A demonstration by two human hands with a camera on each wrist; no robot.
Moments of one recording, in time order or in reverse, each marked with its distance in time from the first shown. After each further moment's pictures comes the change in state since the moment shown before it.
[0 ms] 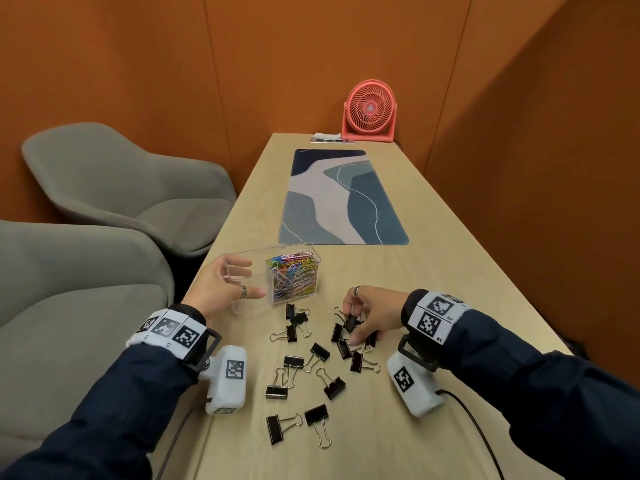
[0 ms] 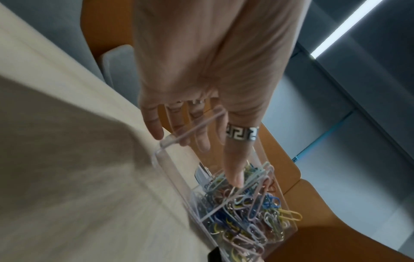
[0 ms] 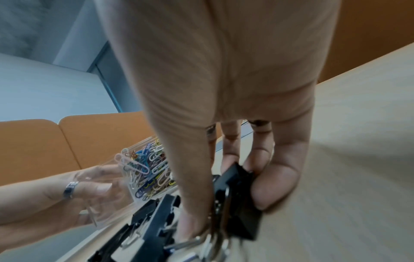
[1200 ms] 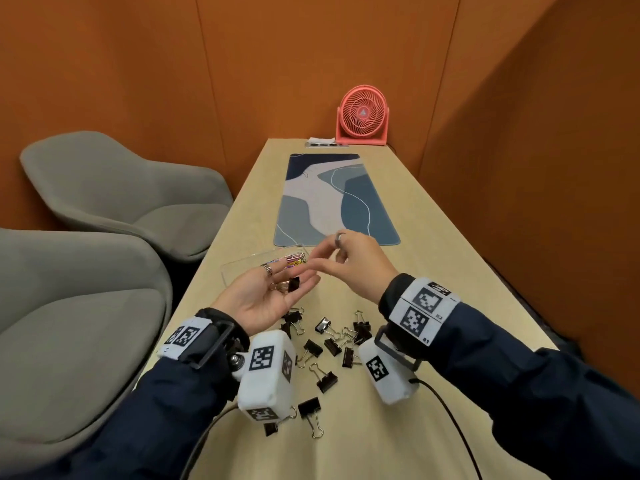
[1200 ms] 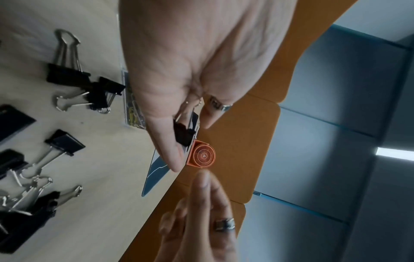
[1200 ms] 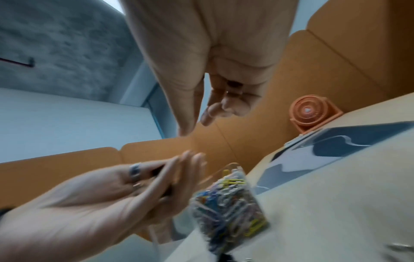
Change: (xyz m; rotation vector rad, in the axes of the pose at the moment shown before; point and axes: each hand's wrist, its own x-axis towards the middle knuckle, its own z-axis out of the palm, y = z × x) left_hand -0.050 0.067 0.054 -1.101 -0.352 -0.480; right_hand -0.041 -0.065 -0.014 0.120 0.662 -0.416
